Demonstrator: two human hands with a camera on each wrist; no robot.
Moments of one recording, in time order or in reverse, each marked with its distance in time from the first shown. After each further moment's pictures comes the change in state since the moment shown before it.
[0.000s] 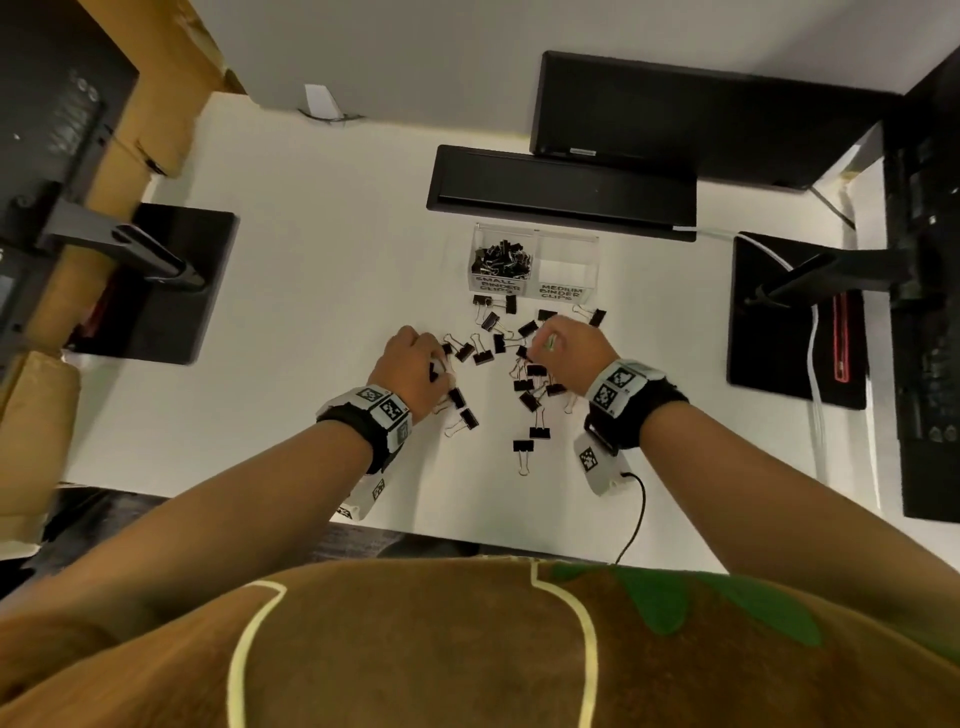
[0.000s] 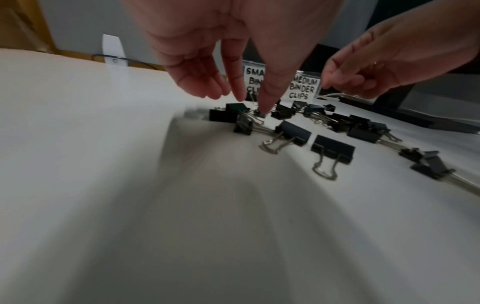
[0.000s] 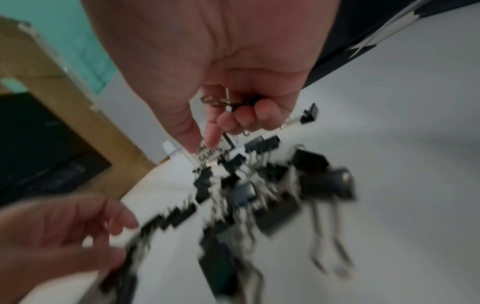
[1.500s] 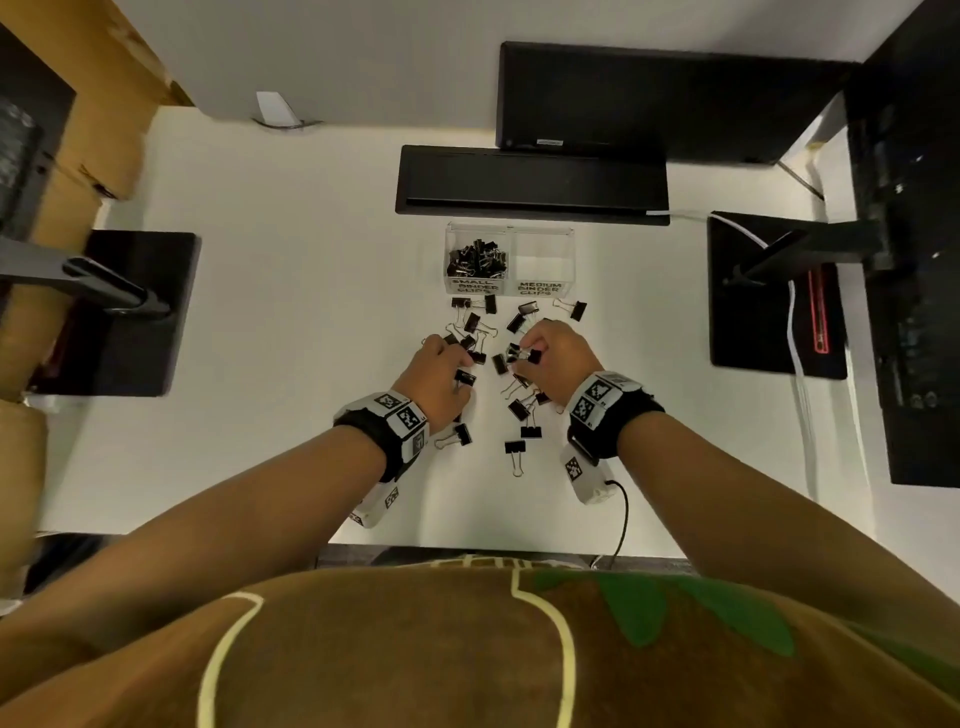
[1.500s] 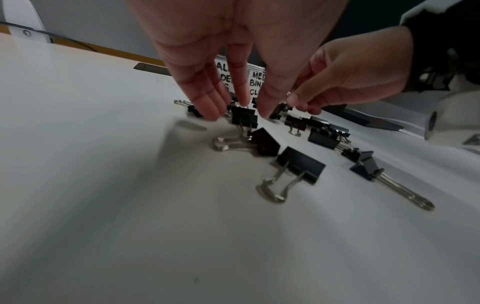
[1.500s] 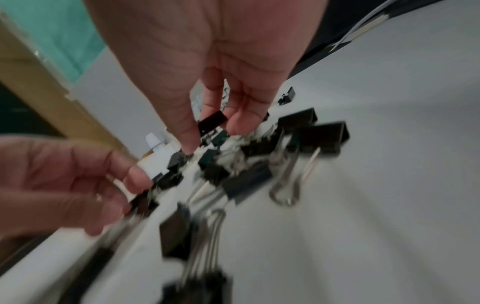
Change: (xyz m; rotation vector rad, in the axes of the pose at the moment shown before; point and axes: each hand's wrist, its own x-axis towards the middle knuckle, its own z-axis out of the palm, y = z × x) left_hand 0.009 0.031 0.014 -0.023 -0.186 0.135; right_hand -0.004 0.015 0.018 0.073 0.102 0.031
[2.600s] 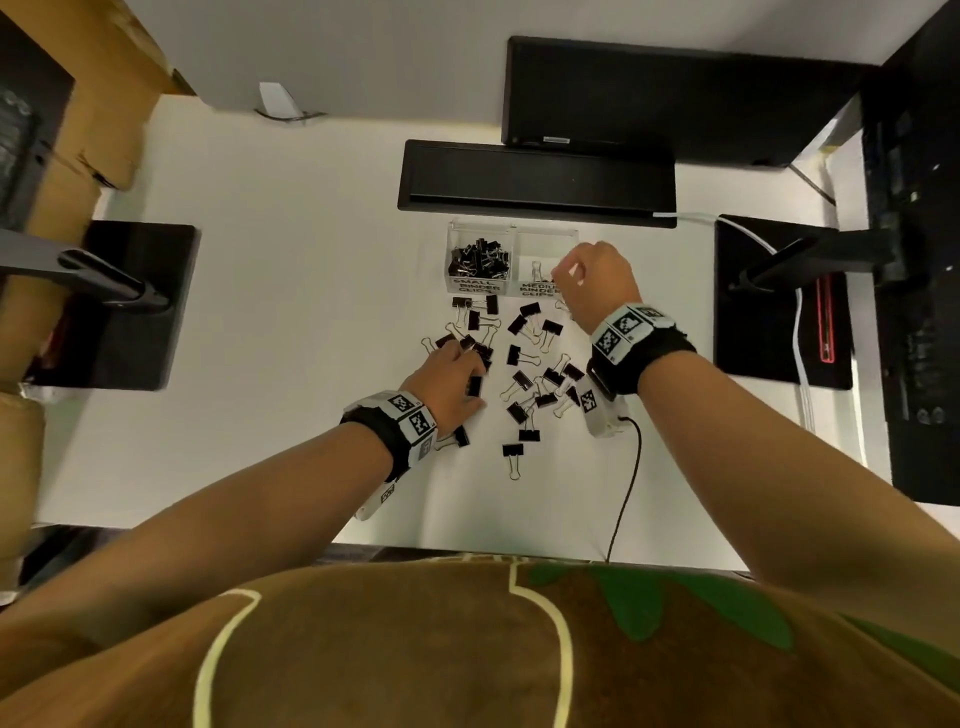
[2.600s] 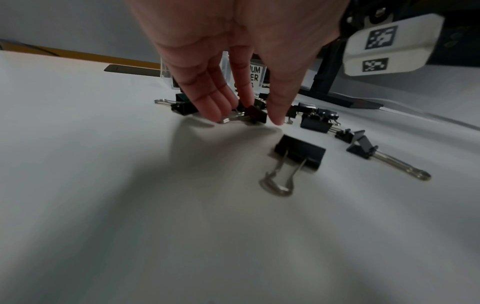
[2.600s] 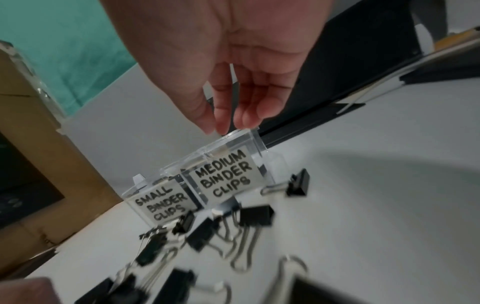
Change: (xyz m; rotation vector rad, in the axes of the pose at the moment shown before) left_hand 0.005 0.009 0.005 0.112 -0.111 0.035; right_hand 0.051 -0.022 -0.064 -0.151 0.254 -0.025
